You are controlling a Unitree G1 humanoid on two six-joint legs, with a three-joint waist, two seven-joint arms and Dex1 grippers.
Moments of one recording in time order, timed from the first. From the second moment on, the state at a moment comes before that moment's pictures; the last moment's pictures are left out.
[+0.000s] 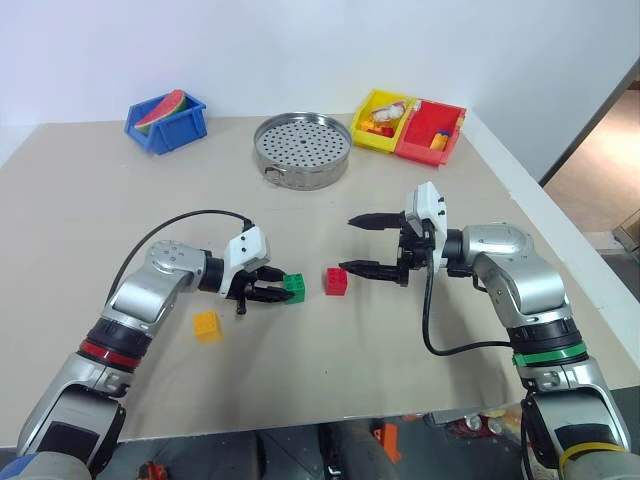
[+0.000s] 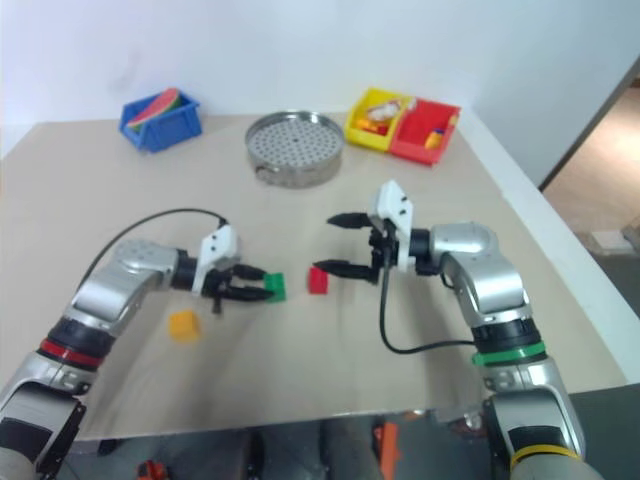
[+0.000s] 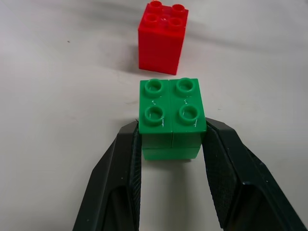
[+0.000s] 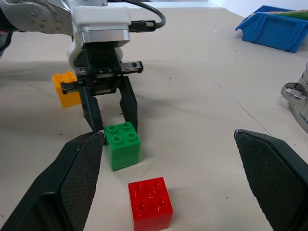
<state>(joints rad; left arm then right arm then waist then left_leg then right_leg) -0.65 0.59 -0.28 0.16 -0.24 0.38 -1.21 -0.66 -0.59 0.09 0.06 0.39 0.37 1.17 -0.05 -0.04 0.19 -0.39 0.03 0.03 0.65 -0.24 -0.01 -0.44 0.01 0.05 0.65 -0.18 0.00</state>
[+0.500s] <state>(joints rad) -0.67 0.57 -0.28 0.19 -0.20 0.35 -1.23 -0.64 -0.60 0.09 0.05 0.39 0.37 1.18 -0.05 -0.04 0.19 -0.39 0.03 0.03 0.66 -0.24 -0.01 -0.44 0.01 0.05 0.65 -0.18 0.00</state>
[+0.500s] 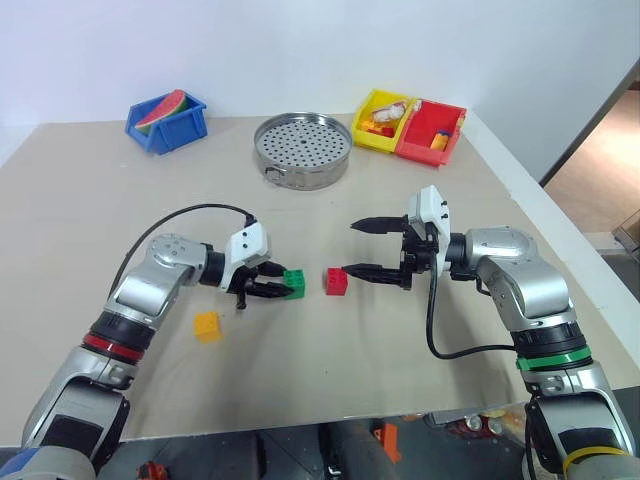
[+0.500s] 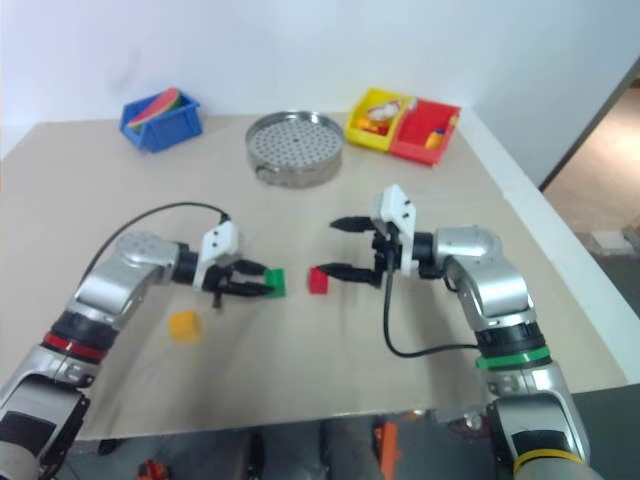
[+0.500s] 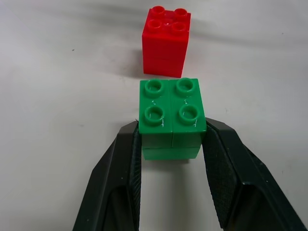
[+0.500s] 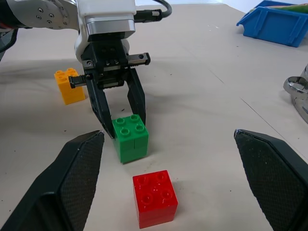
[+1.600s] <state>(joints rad) -0.68 0.63 -0.18 -0.02 -0.26 0.52 -1.22 -0.60 -0.62 0.09 0.02 0.39 0.36 1.18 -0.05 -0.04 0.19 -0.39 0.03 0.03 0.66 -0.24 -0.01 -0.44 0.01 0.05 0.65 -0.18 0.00</state>
